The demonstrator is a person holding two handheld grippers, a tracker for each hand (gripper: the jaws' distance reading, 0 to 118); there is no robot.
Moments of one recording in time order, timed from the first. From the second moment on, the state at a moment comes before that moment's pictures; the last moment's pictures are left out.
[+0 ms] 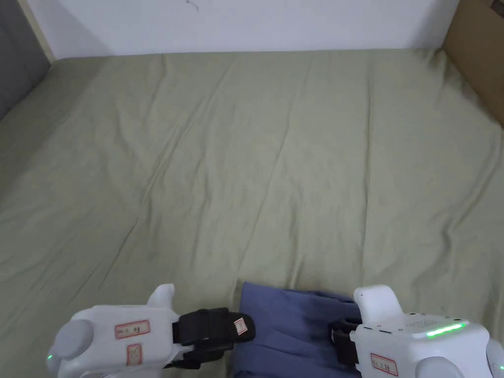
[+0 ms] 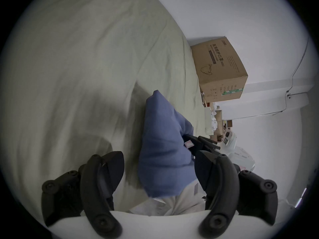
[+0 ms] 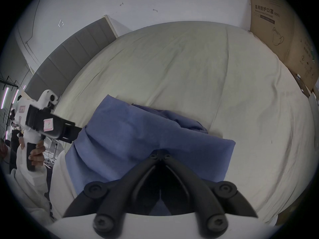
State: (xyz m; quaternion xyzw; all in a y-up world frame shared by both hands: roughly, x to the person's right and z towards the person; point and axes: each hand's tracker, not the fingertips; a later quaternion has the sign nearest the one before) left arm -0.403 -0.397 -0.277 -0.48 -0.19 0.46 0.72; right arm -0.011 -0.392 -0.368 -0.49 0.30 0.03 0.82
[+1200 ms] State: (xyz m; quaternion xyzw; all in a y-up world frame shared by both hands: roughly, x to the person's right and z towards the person) left arm -0.667 -0.317 -0.291 -0.57 0.06 0.16 0.81; right arm -0.022 -0.368 -0.363 -0.48 0.28 0.01 0.83
